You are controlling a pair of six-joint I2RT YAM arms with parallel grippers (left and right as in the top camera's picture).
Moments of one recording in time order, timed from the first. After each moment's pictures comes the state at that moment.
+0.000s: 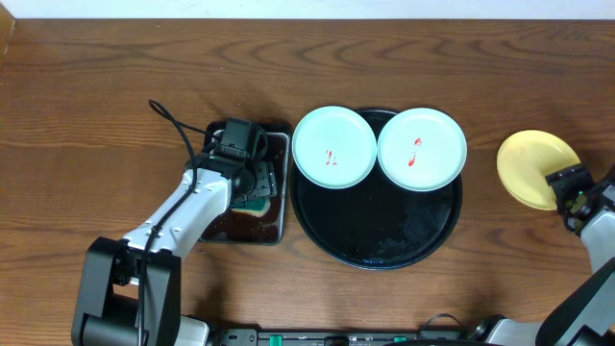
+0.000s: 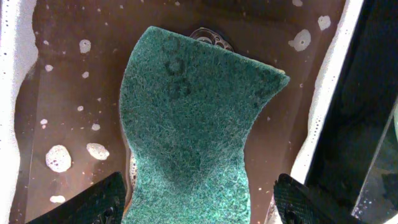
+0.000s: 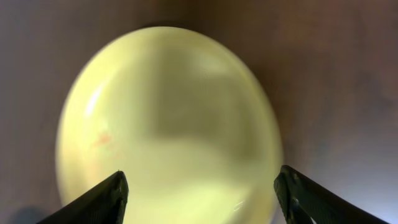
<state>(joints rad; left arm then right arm) -0.26 1.61 0.91 -0.58 0.00 -0.43 -0.64 1.53 0.77 -0.19 -0.14 0.58</state>
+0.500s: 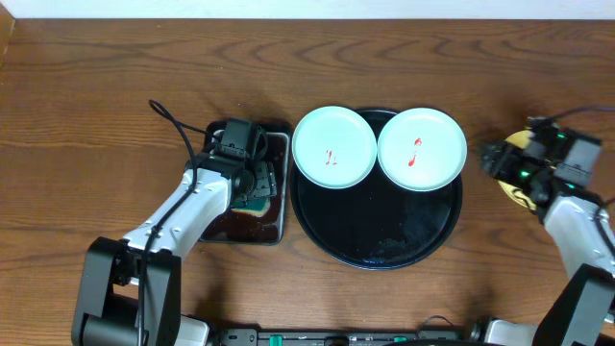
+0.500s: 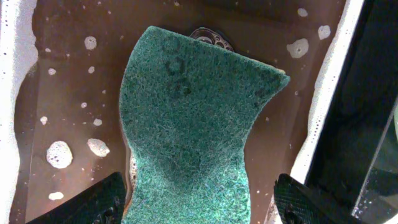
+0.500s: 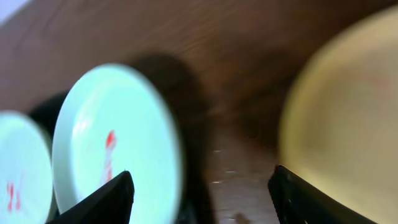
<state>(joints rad) -0.26 1.61 0.91 -0.58 0.00 -0.43 -0.33 1.50 0.77 -0.16 -0.43 0.14</state>
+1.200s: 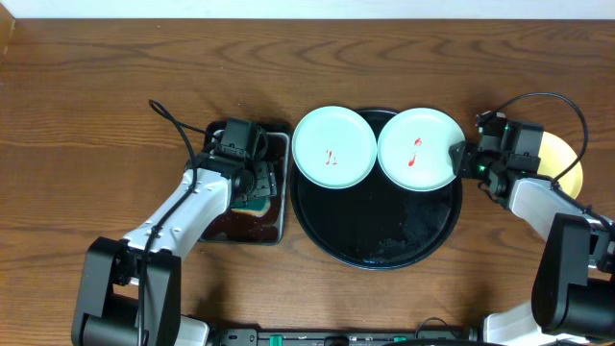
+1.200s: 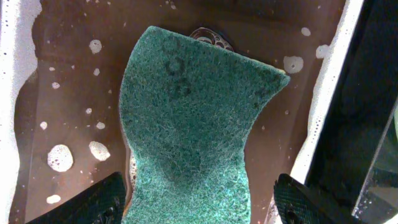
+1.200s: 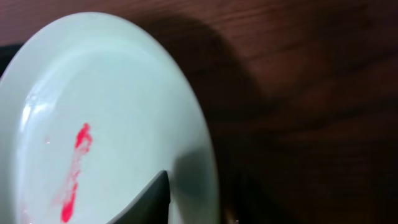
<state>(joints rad) -0.26 1.61 0.91 -0.58 0.00 -0.43 -0.16 1.71 0.77 0.03 -0.31 0.07</state>
